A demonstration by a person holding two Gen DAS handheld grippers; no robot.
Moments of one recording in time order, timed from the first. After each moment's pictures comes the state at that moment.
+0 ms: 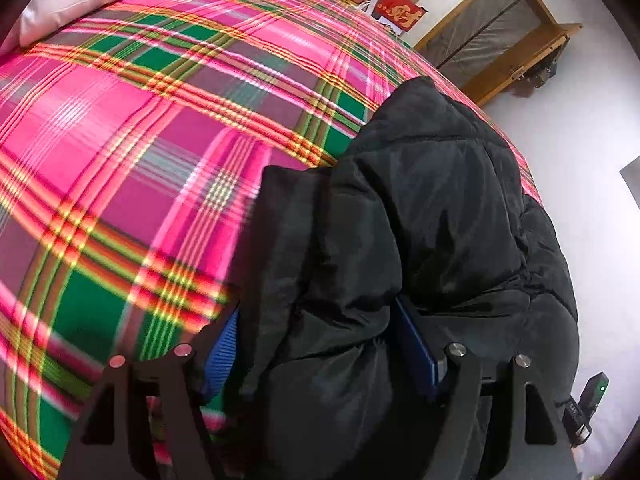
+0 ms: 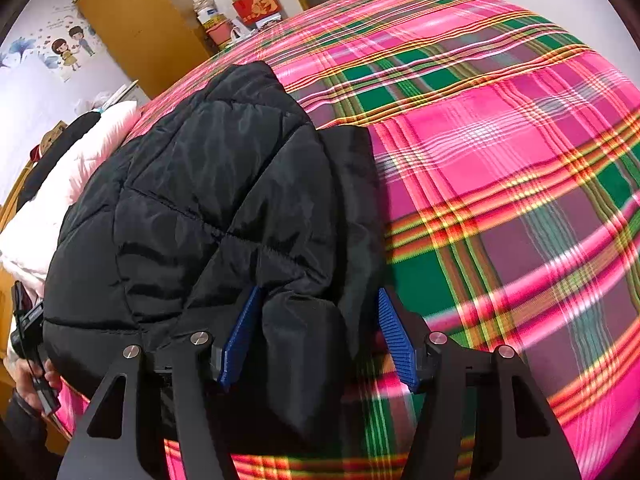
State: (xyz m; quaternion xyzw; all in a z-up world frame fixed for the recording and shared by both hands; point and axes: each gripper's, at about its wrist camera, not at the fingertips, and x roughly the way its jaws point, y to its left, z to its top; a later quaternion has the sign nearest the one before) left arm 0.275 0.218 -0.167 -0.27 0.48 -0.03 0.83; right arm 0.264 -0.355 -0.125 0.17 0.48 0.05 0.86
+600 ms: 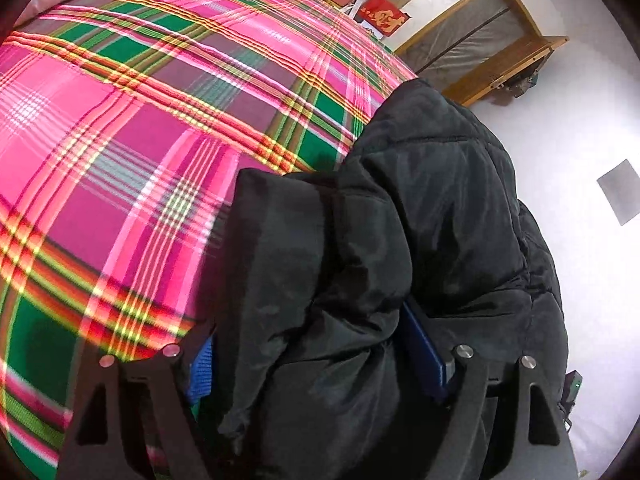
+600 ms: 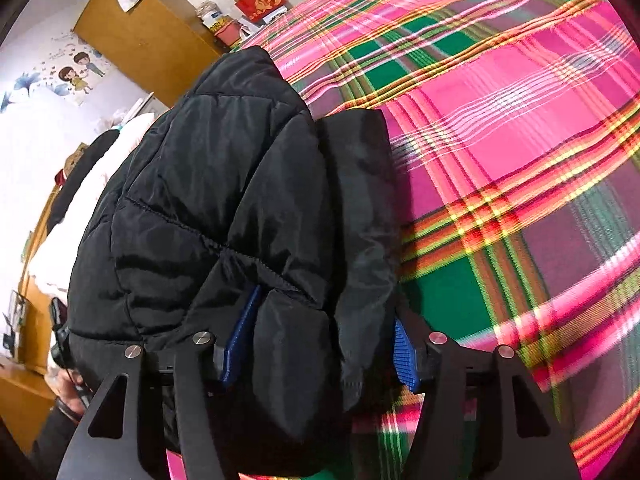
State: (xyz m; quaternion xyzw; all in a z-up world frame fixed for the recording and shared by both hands) left arm 0.295 0.222 -0.179 -0.31 0.46 -0.07 0.83; right arm 0.287 -0.364 -0.146 0.25 0.49 0.11 0.83
